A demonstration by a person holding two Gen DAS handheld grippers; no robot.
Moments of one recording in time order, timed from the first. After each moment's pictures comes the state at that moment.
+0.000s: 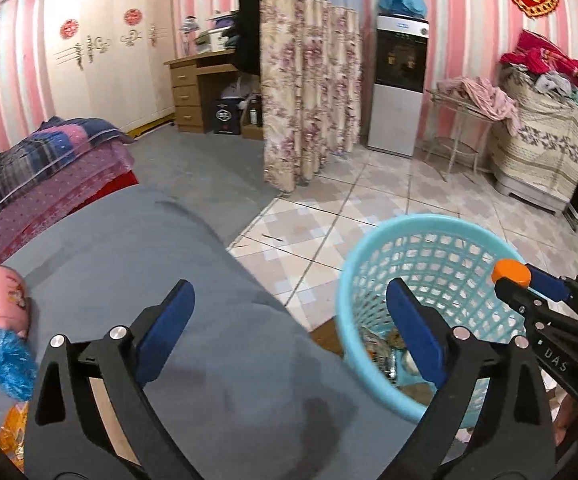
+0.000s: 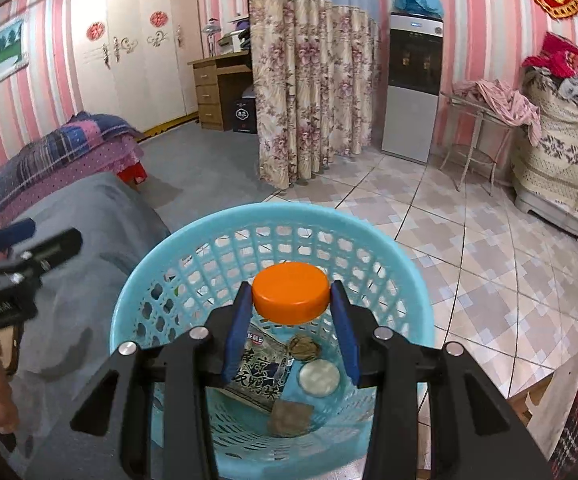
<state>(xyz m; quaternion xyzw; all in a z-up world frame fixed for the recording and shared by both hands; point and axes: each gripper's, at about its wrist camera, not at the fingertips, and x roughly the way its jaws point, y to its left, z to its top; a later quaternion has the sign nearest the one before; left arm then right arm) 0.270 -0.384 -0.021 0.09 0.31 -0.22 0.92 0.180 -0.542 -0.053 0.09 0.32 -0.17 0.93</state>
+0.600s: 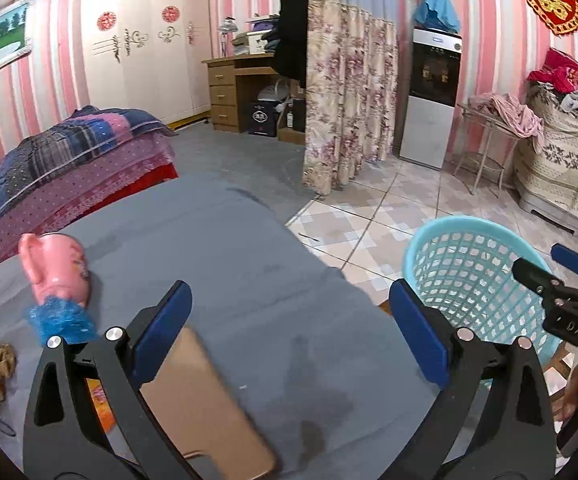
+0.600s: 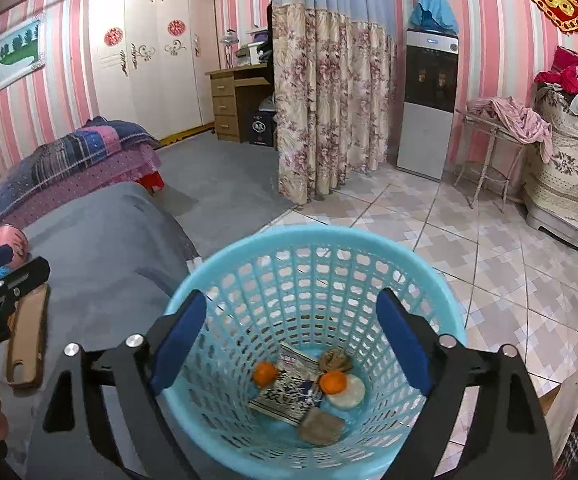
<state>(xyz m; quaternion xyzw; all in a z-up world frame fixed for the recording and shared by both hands) 0.255 -0.312 -0.008 0.07 0.30 -0.16 0.94 0.182 -0.509 -0.032 0.08 0.29 -0.14 0.94</state>
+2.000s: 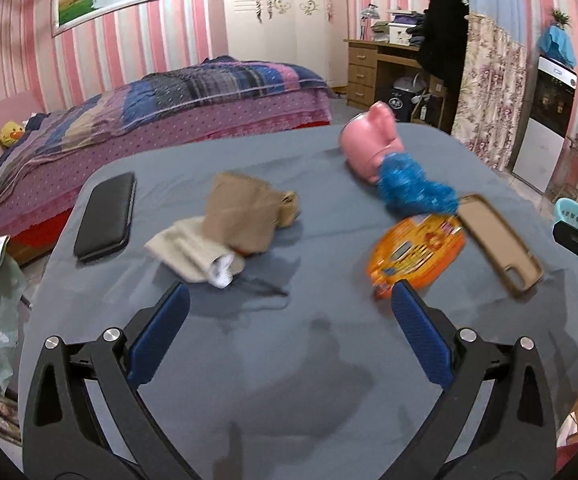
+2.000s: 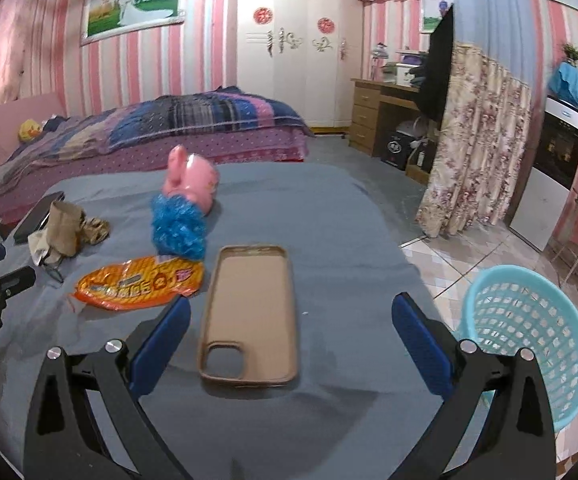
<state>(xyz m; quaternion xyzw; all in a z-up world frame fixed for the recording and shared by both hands) 0.145 -0.020 -0.033 0.01 0.34 0.04 0.94 0.178 -0.276 -0.029 -0.03 0.29 0.07 0.96</state>
